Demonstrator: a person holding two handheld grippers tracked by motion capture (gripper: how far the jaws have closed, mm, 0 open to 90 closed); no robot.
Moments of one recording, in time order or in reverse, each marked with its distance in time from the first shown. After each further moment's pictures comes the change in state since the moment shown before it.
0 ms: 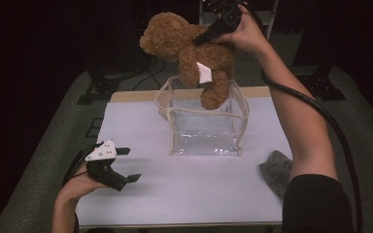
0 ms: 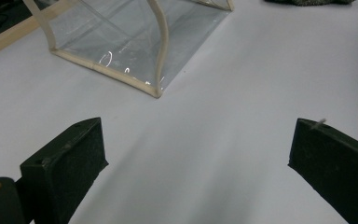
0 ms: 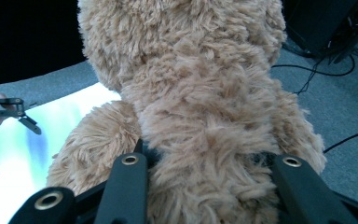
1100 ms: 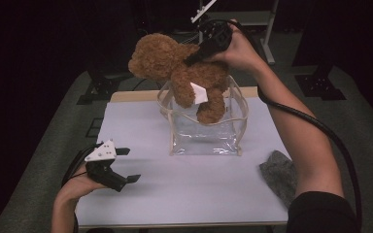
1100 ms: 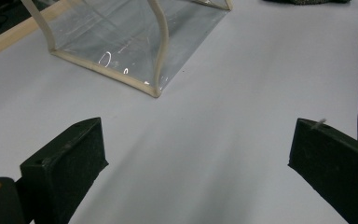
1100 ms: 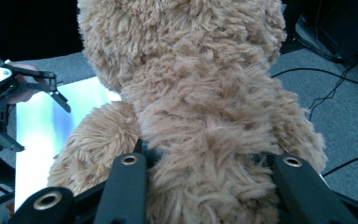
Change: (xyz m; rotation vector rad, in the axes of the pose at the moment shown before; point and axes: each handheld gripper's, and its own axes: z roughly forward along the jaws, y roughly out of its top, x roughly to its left) left arm -0.002 0.001 -0.001 0.000 -0.001 0.006; right arm 0.047 -0.015 0.020 0.030 0.079 -0.082
